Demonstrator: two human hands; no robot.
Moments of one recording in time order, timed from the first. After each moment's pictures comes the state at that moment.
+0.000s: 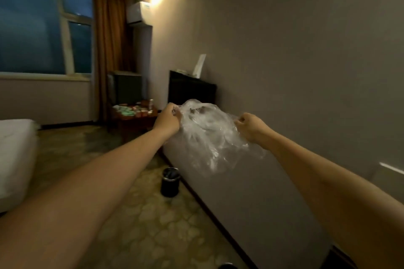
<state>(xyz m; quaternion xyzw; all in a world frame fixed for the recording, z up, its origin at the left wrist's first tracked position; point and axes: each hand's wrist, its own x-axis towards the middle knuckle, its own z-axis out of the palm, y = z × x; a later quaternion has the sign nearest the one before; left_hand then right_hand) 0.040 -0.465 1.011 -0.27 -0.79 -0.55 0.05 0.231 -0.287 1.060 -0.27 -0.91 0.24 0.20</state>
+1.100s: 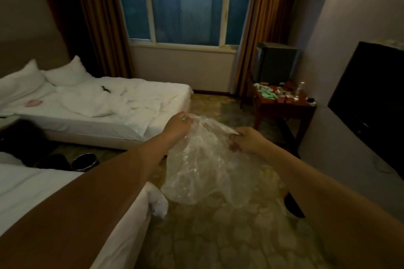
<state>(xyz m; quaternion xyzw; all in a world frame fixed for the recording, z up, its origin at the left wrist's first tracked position) -0.382 -0.806 0.867 0.06 -0.86 -0.50 0.04 -0.356 -0.562 0.882 0.05 -0.93 0.36 -0.10</state>
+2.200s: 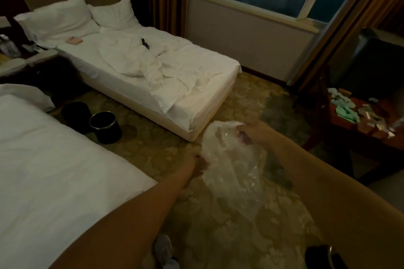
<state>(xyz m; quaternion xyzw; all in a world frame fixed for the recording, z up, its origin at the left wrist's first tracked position) -0.677 -0.862 0.634 0.36 -0.56 -0.74 -0.11 -0.799 -0.699 0.788 0.06 -0.88 0.38 -0.26</state>
